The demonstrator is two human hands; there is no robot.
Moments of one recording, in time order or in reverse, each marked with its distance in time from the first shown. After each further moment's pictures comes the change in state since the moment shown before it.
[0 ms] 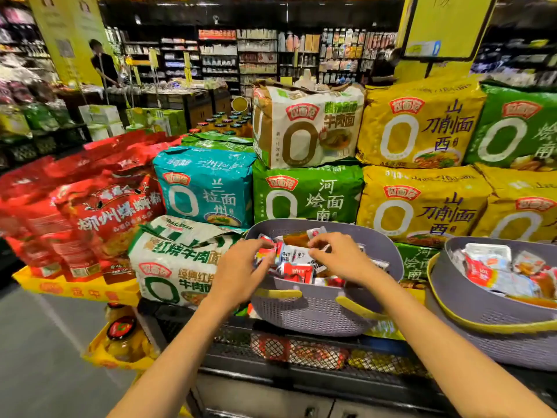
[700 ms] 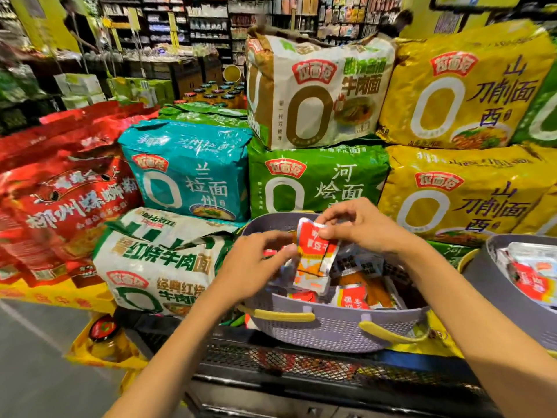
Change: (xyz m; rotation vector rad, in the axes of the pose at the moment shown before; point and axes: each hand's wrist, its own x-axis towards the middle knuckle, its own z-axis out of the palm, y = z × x) left_hand 0.047 -0.009 0.014 -0.387 -0.212 -0.065; right_hand 0.056 0.003 -0.025 0.393 -0.134 -0.041
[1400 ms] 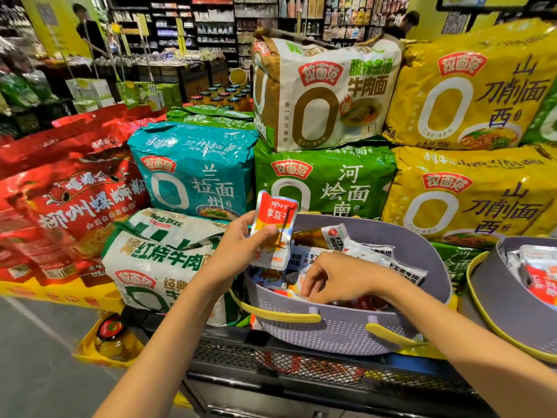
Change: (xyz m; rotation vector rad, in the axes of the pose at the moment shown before) left_hand 0.006 -0.002 -0.019 -0.582 0.092 -0.273; right_hand -0.004 0.026 0.048 -0.432 -0.464 0.041
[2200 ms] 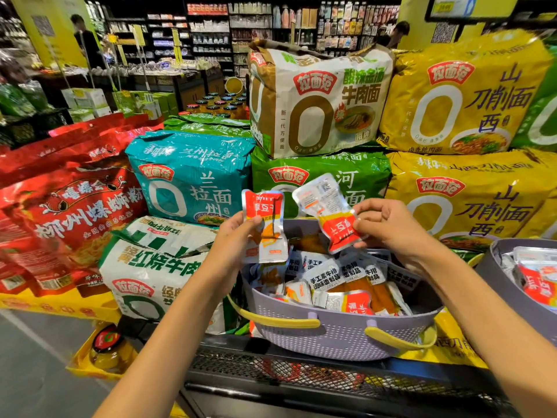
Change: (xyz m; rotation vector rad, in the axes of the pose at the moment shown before) left_hand 0.003 0.015 0.006 -0.206 0.152 -0.084; right_hand -0.035 0.011 -0.049 0.816 0.727 0.029
